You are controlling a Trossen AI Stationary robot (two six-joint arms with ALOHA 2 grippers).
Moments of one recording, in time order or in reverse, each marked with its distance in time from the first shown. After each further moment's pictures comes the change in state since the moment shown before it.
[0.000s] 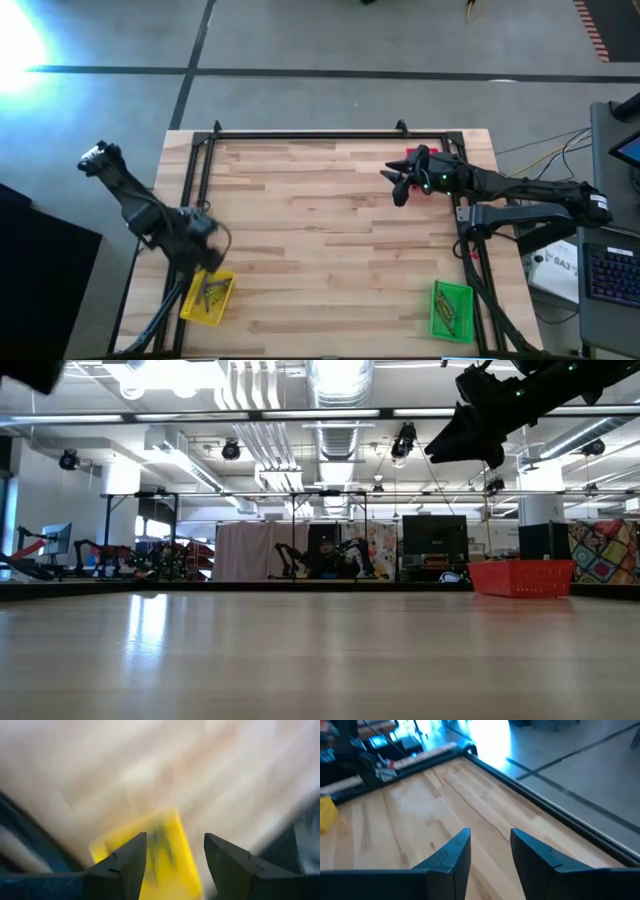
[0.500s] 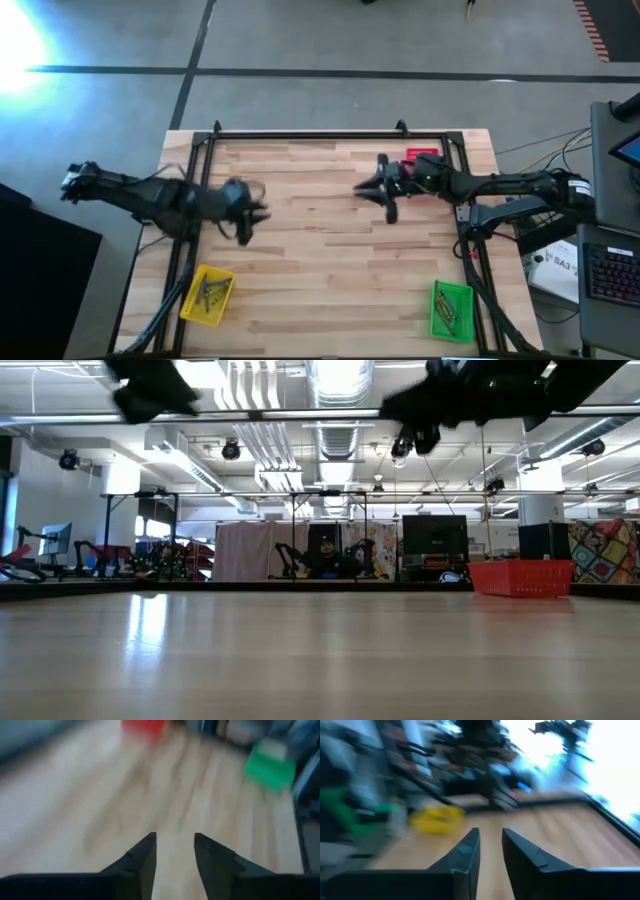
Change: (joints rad) left arm 0.536 -0.013 -0.029 0.547 -0.229 1.147; right arm 0.019 0.269 -0.002 0.539 -0.489 -0.123
